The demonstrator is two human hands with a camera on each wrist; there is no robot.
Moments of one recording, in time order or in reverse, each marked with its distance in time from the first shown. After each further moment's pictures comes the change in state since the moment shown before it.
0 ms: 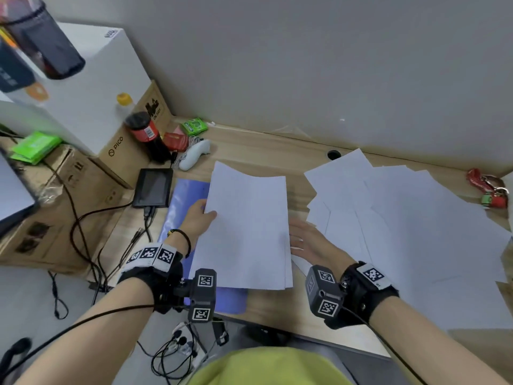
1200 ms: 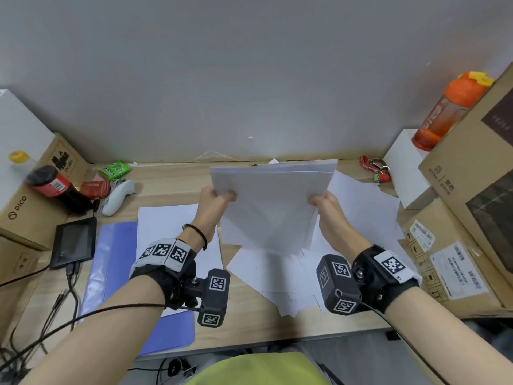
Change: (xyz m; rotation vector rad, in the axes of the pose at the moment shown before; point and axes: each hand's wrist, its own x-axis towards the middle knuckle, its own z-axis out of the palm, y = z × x) left_hand -0.063 0.131 0.155 -0.245 -0.237 0.444; right_hand -0.124 -0.052 -0.116 0.165 0.565 -0.548
